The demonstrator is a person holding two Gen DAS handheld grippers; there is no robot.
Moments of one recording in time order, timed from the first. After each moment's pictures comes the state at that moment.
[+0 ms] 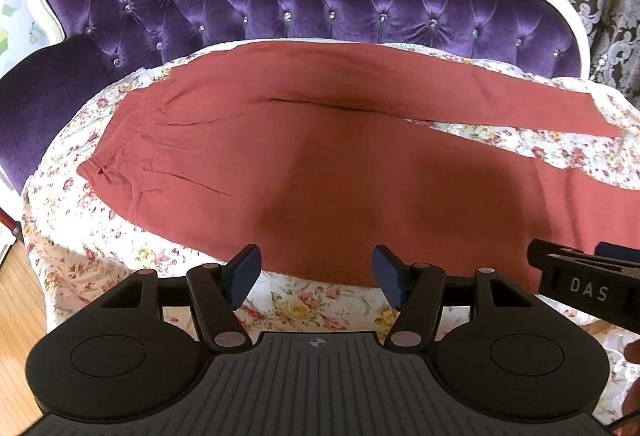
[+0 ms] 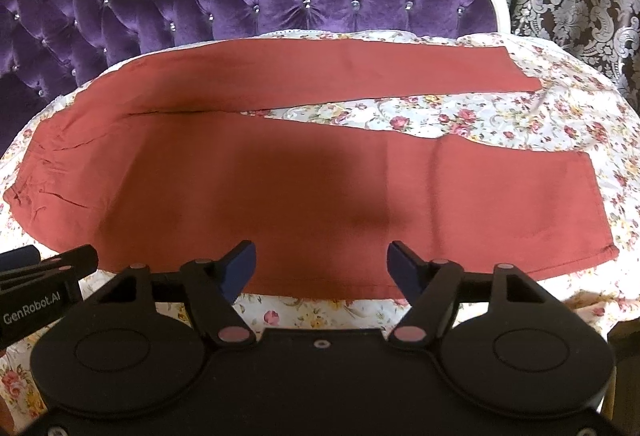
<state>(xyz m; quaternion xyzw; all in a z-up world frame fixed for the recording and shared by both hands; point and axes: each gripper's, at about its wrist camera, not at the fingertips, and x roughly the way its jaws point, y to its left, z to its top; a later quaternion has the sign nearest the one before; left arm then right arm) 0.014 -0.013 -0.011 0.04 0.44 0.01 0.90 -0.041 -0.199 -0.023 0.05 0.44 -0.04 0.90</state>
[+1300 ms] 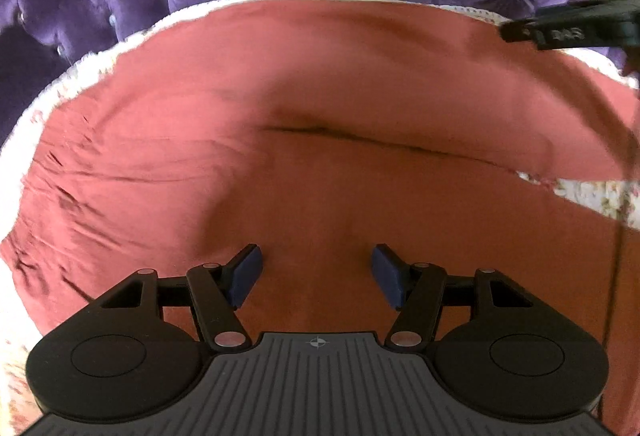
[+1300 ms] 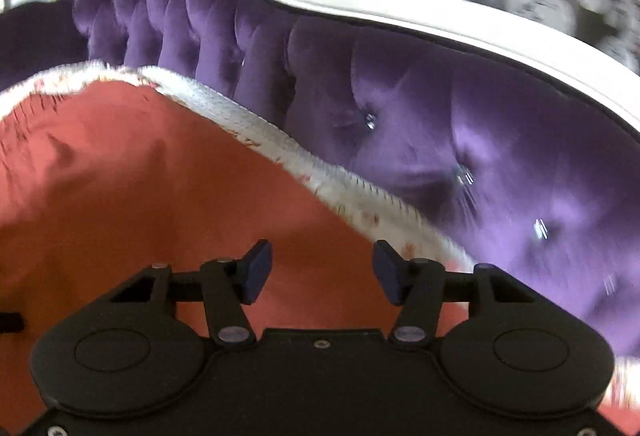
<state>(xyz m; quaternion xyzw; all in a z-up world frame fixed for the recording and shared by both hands) 0.195 0.018 -0.089 0.04 0.50 0.02 0.86 0.278 -0.187 -0.064 -0.17 0.33 0.21 0.90</state>
